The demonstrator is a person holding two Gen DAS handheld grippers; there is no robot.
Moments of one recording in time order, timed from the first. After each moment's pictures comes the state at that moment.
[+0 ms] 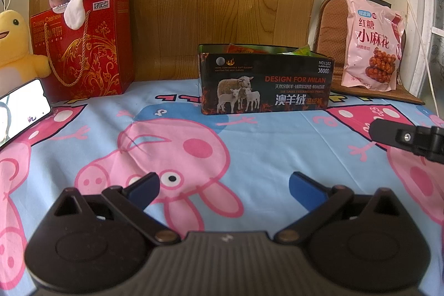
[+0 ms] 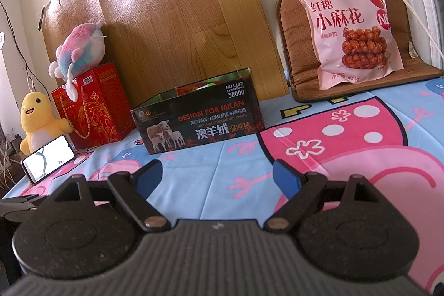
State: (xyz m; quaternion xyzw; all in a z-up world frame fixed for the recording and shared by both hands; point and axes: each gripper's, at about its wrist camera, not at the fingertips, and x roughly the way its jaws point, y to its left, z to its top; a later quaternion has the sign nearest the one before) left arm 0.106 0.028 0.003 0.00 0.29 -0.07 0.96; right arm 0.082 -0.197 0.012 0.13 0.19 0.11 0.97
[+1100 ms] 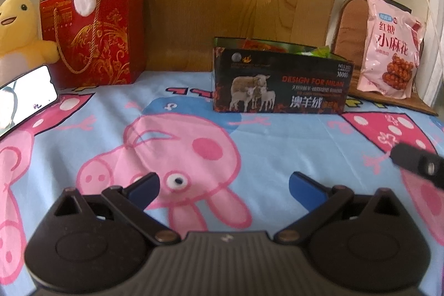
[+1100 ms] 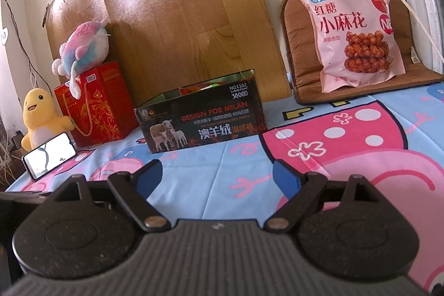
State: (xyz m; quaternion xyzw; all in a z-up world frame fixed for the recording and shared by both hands) left arm 0.124 0.027 0.007 -0.02 0.31 -0.04 0.95; right arm 0.079 -0.196 0.014 0.12 0.19 0.11 0.97
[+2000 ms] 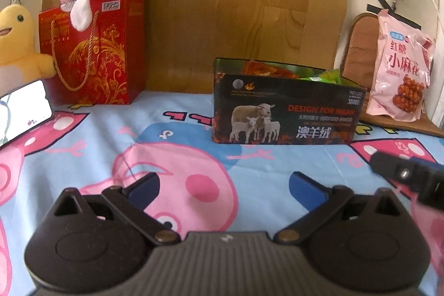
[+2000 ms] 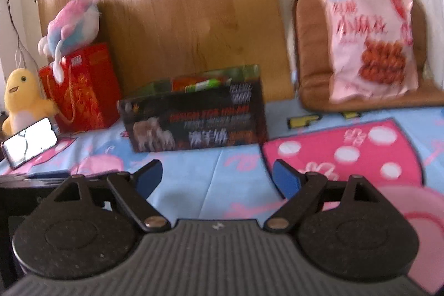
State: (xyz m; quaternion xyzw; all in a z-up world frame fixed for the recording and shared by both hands) left arm 0.149 0.021 0.009 -0.03 0.27 -0.02 0.96; right arm 0.127 -0.186 0.015 0.08 0.22 0.11 0.97
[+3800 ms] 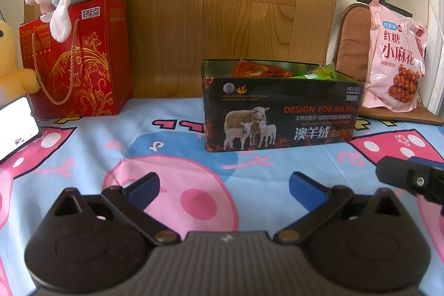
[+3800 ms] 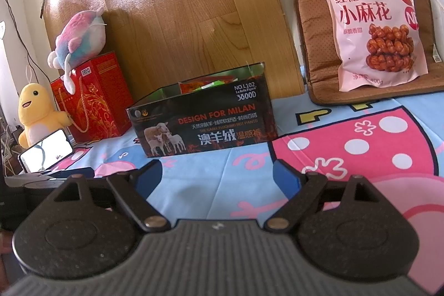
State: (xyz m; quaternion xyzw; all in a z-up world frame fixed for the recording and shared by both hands) left arm 0.167 0.021 0.009 0.00 0.28 -0.04 0.96; right arm 0.129 -0.197 0.014 0.12 0.22 0.14 0.96
